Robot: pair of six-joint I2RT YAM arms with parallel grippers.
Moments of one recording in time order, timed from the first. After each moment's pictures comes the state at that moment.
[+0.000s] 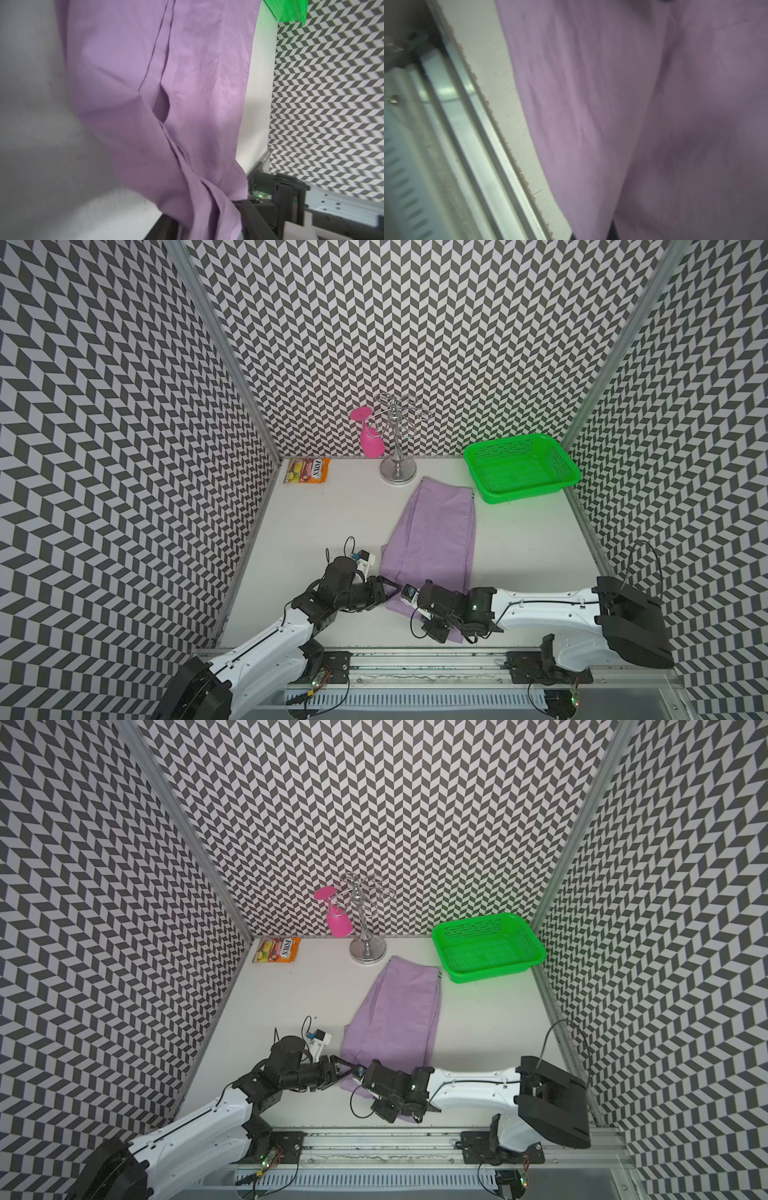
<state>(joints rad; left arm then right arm) -0.58 0.84 0.28 -0.08 0.53 -0.98 1.23 1.47 0.79 -0.40 -0.08 0.17</state>
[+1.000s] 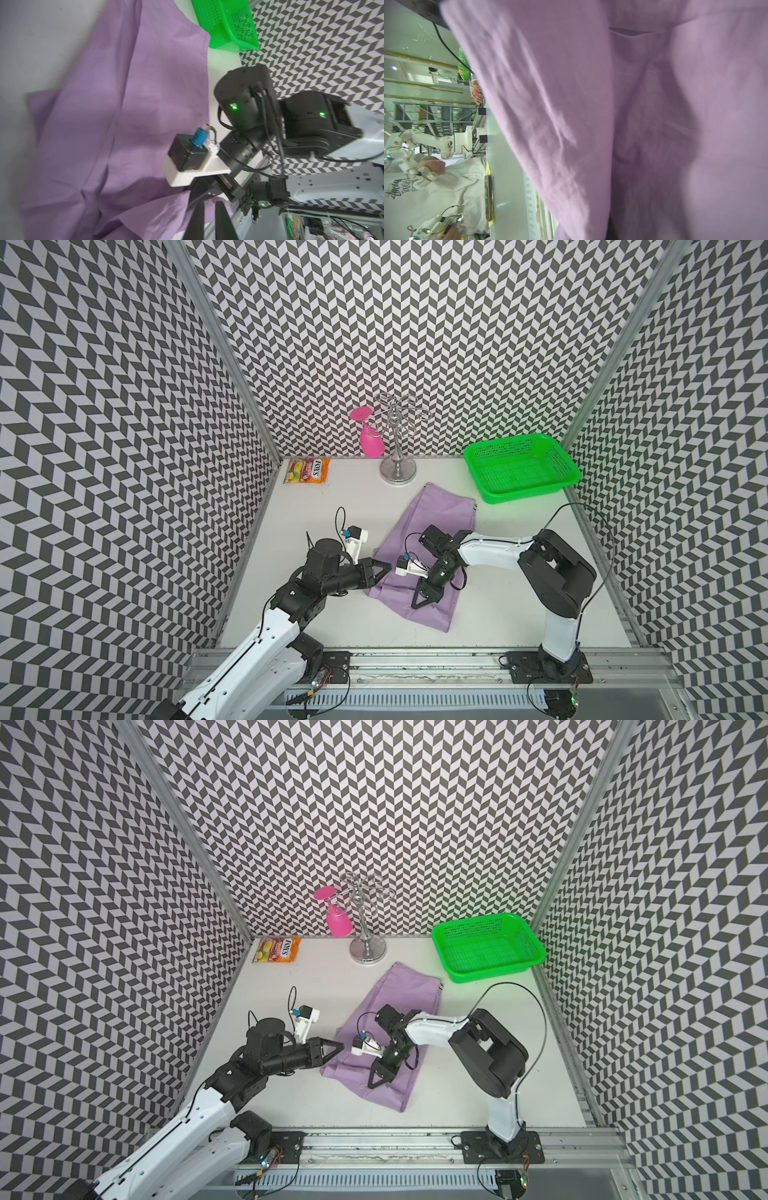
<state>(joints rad) -0.52 0.73 0.49 -0.28 0.56 -0.73 0.78 1.90 1.10 -0.63 -0.88 -0.27</state>
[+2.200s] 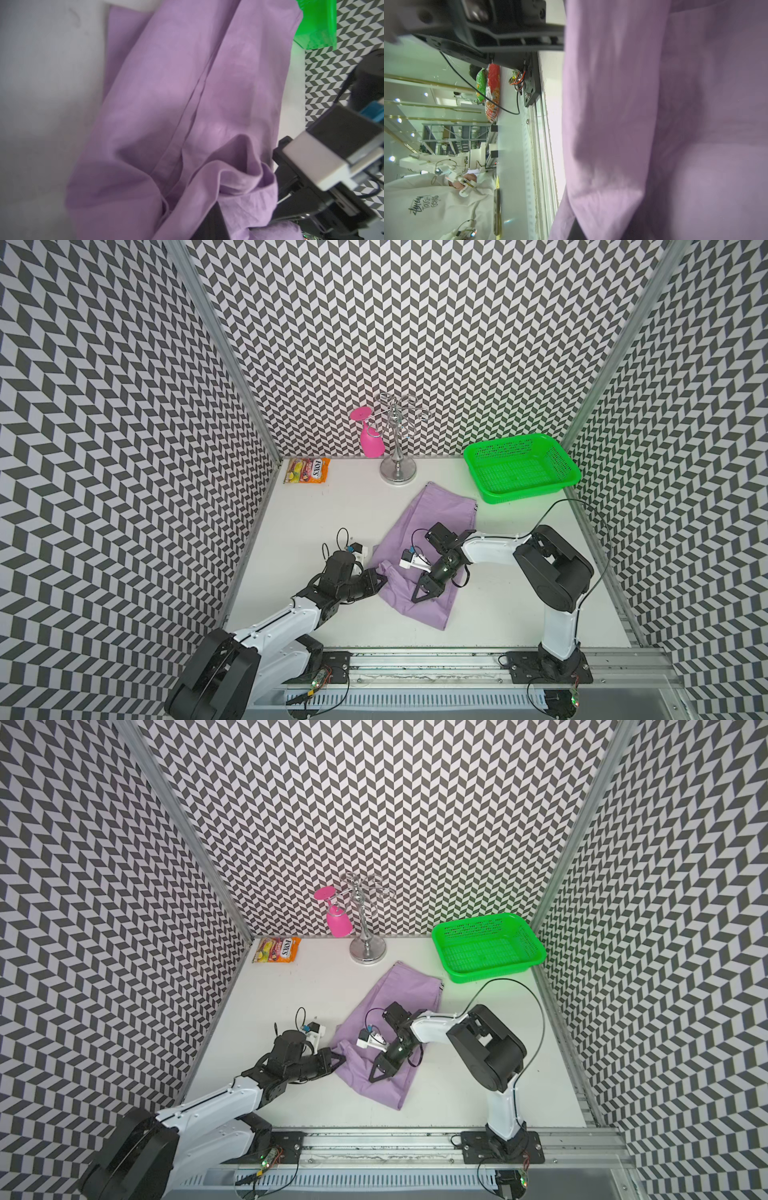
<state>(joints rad) -0.48 1.09 0.25 0.10 0.42 -0.78 0.74 1.93 1.06 -0.50 -0.93 -0.19</state>
